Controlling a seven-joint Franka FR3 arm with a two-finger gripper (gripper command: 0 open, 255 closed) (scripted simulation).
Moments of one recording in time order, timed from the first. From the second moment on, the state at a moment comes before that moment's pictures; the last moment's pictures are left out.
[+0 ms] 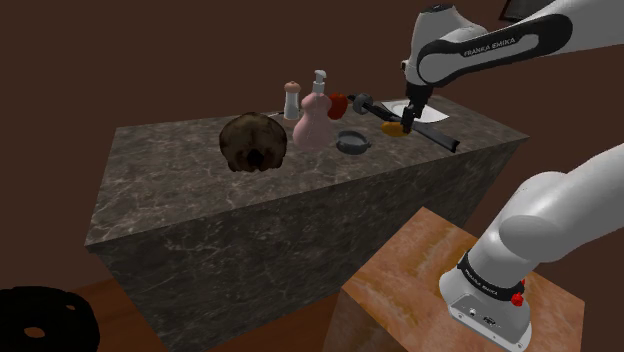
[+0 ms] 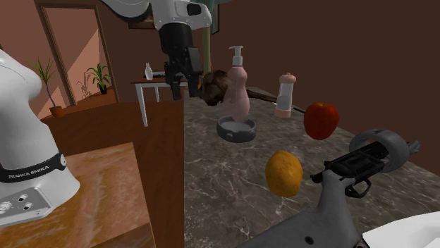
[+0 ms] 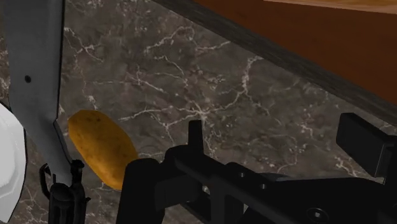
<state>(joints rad) -0.04 -0.43 -0.30 -2.44 -0.45 2.05 -0.26</state>
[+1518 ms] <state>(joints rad) -0.14 0.32 -0.42 -2.04 -0.50 2.64 -0.62</state>
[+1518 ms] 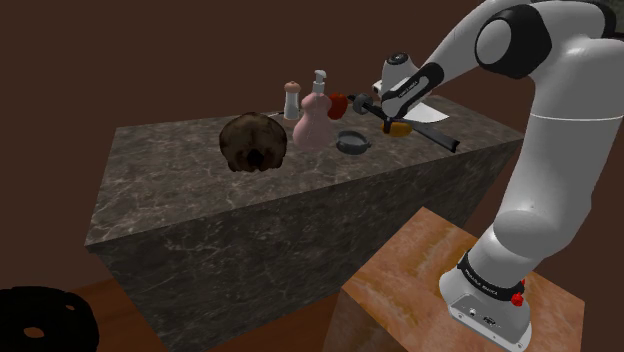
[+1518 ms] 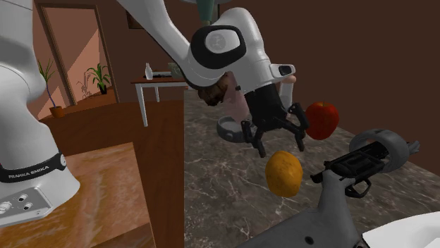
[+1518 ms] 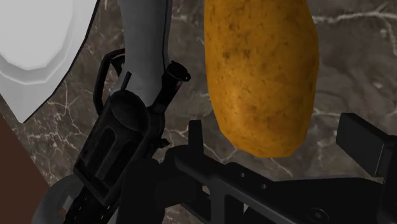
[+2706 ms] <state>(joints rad) -0.16 0.38 -0.42 -2.02 -0.48 2.69 -0.63</state>
